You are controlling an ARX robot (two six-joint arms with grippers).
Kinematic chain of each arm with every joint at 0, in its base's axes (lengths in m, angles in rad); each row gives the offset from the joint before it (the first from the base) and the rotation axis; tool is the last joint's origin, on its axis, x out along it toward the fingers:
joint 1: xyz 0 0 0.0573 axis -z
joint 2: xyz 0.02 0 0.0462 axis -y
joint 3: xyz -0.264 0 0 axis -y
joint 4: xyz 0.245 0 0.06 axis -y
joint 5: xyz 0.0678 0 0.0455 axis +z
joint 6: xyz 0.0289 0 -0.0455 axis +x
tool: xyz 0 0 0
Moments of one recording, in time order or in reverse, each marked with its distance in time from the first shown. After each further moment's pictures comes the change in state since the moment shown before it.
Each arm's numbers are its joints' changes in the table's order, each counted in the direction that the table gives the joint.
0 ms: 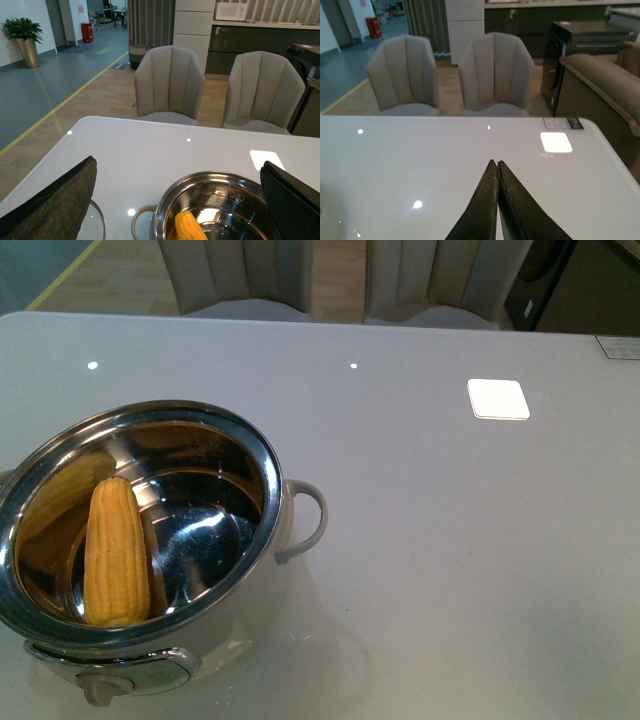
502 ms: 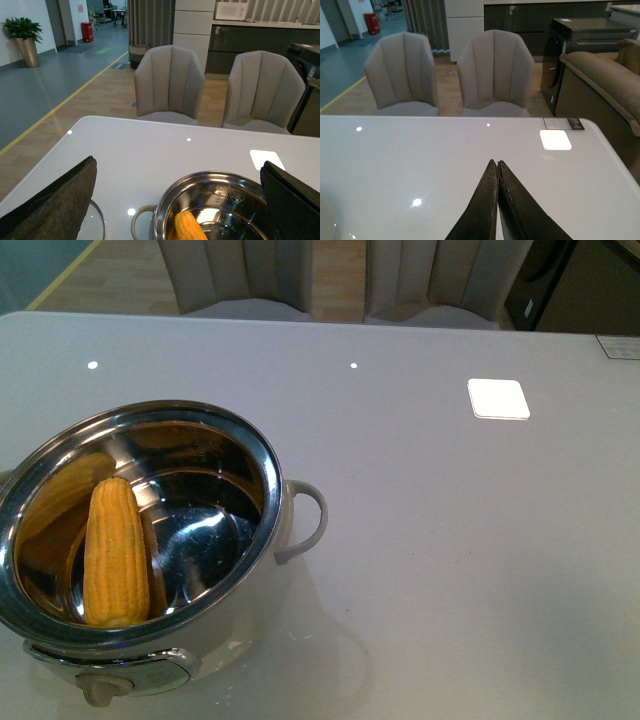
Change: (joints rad) left arm 0.000 0.000 0.000 0.000 0.000 0.000; right arm 0.002 -0.266 0.014 0.229 0.000 0.000
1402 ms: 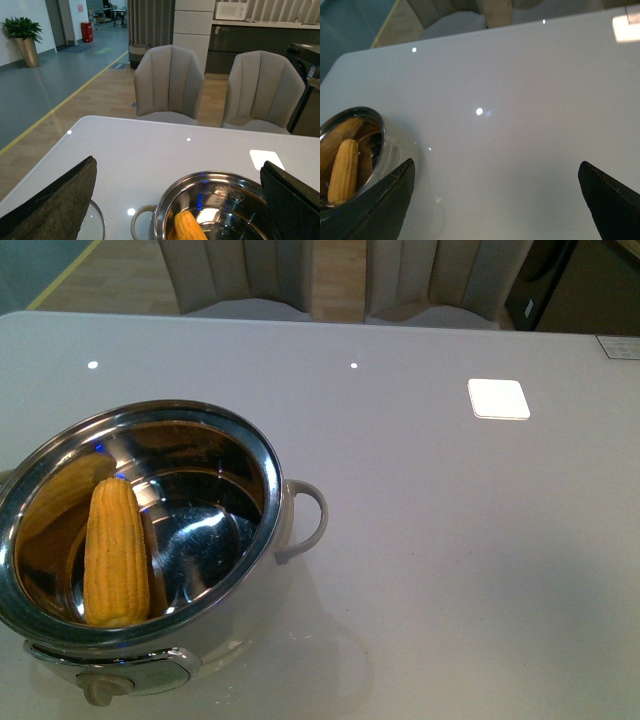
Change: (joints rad) left arm 0.000 0.000 0.000 0.000 0.000 0.000; right arm 0.044 -0.373 0.356 -0.415 0.267 0.136
